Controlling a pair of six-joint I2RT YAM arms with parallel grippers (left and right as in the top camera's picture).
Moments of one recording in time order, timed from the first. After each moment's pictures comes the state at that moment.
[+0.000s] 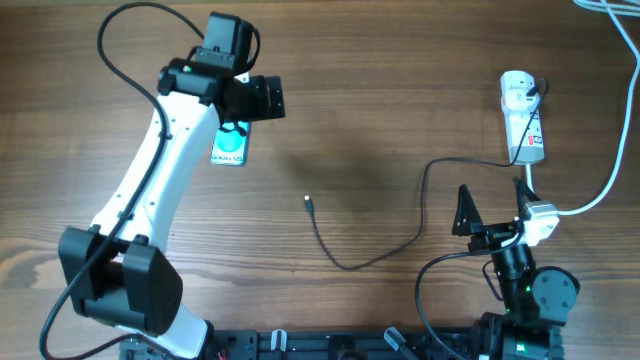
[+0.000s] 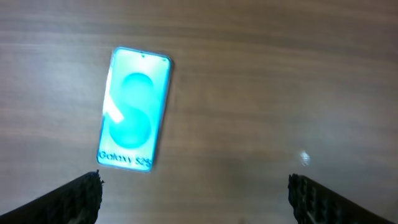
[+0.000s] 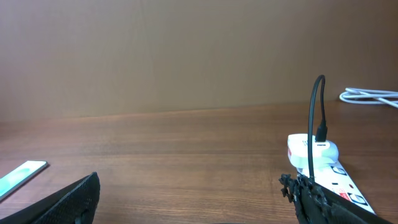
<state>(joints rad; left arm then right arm) -0.26 1.75 1.55 -0.94 -0.06 -0.34 -0.21 0.02 0.01 0.02 -0.35 0.13</state>
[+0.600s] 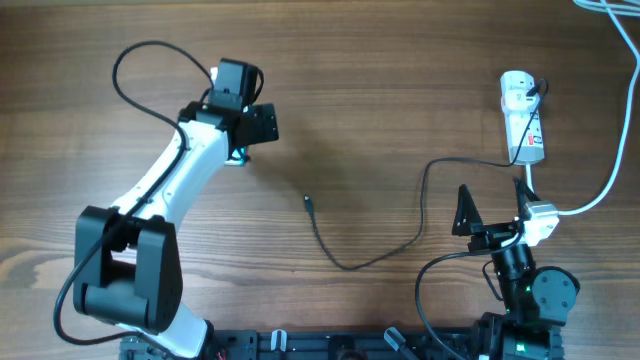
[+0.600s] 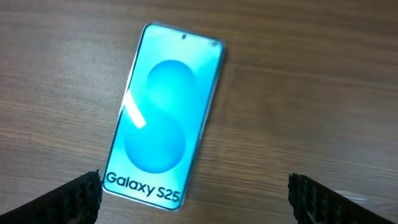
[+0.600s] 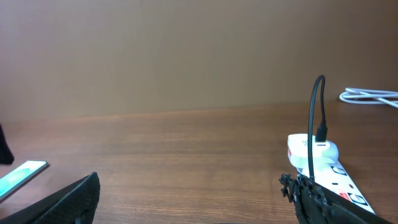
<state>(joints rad) -0.25 1.76 1.20 -0.57 -0.19 -0.36 -0.21 0.02 0.01 0.02 -0.35 0.13</state>
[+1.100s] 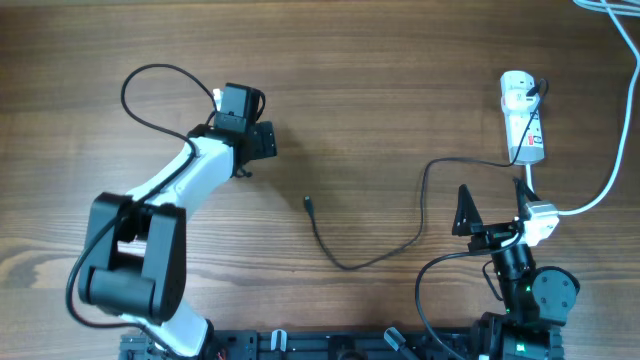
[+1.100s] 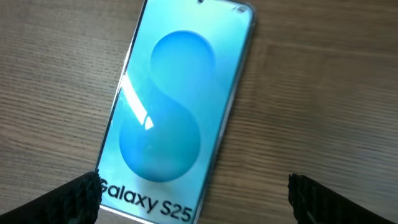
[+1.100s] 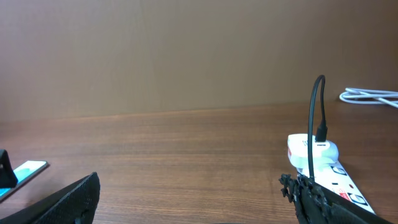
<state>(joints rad) -0.24 1.80 1.05 -0.38 -0.24 -0.36 -0.21 0.02 0.01 0.02 -0.35 0.13</state>
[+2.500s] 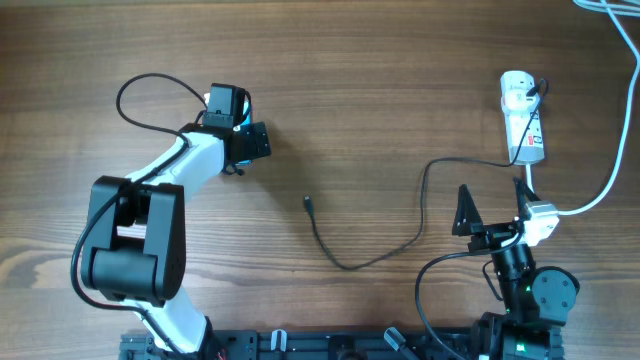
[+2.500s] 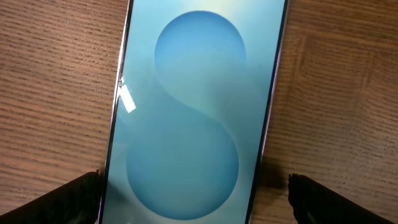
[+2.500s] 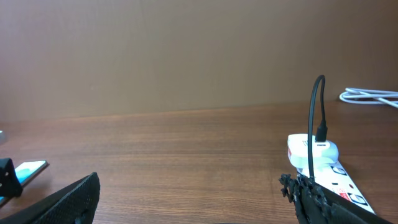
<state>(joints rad) -0.17 1.88 1.05 -0.34 -0.11 -0.36 -0.21 0.02 0.01 0.02 -0.35 0.13</state>
